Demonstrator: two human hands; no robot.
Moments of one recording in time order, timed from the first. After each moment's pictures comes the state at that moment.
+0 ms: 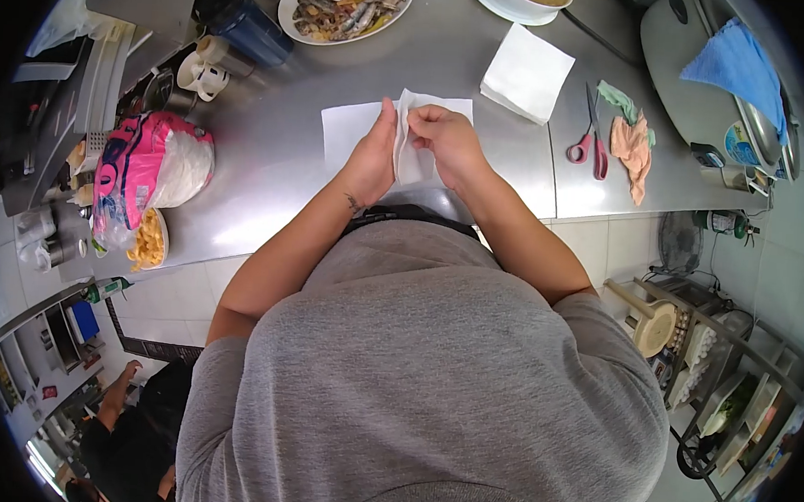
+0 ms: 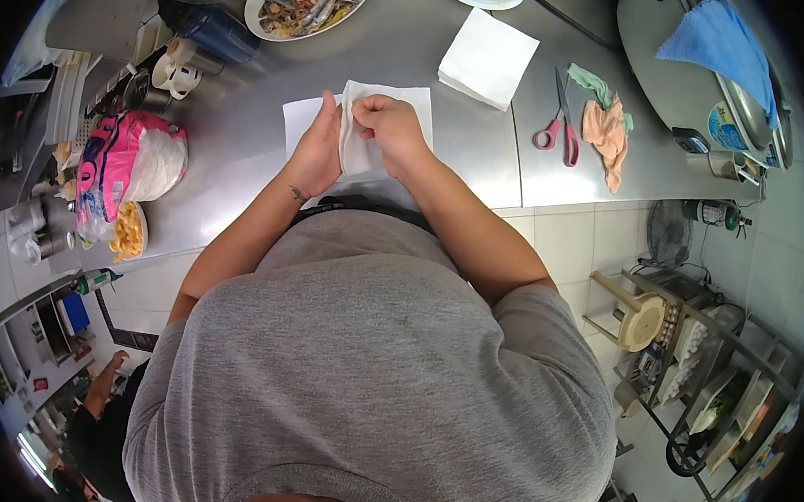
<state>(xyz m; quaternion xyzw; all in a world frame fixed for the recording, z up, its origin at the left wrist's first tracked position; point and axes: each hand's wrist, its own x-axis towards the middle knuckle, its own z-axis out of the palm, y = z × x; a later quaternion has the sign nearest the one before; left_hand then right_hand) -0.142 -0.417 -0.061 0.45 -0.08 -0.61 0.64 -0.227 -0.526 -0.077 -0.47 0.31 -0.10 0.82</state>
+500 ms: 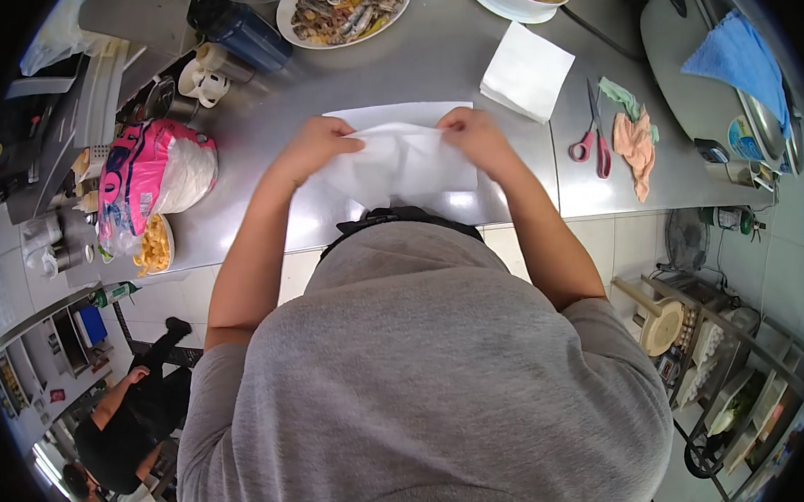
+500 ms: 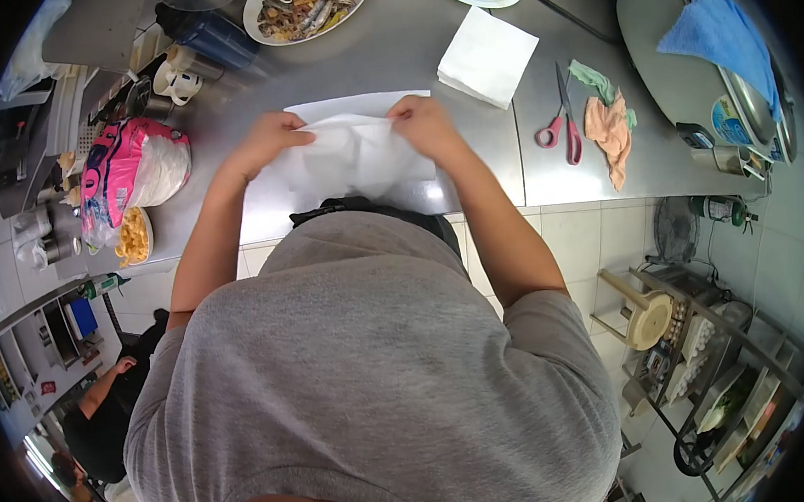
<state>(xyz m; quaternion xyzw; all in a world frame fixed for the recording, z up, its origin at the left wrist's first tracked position) -0.060 -0.382 -0.048 0.79 -0.31 -0.44 0.30 -0.256 -0.577 -0.090 -0.78 0.28 -0.01 0.56</state>
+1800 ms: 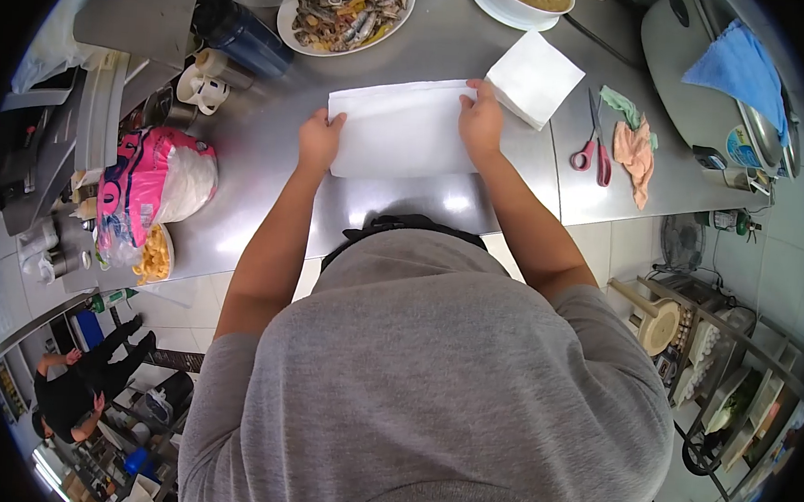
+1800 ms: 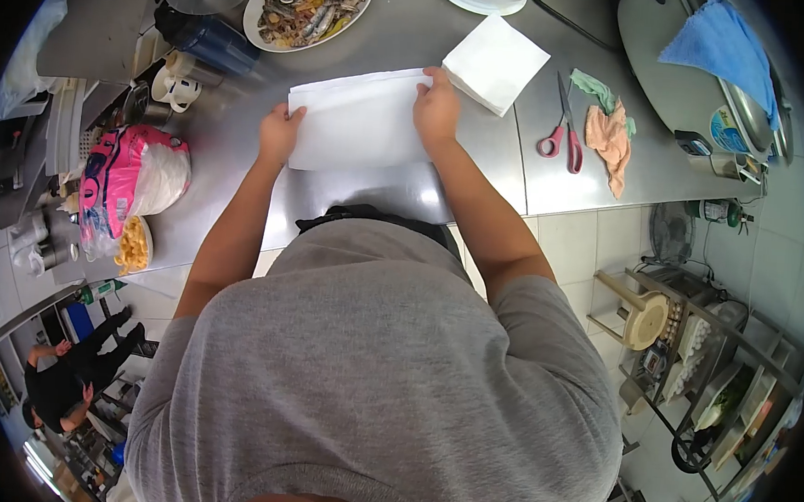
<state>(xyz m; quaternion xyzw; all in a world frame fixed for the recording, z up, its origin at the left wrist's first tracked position) -0.021 -0.391 -0.166 0.89 -0.26 -0.15 0.34 -0.212 -0.593 -0.154 -0.79 0.42 -0.29 0.34</state>
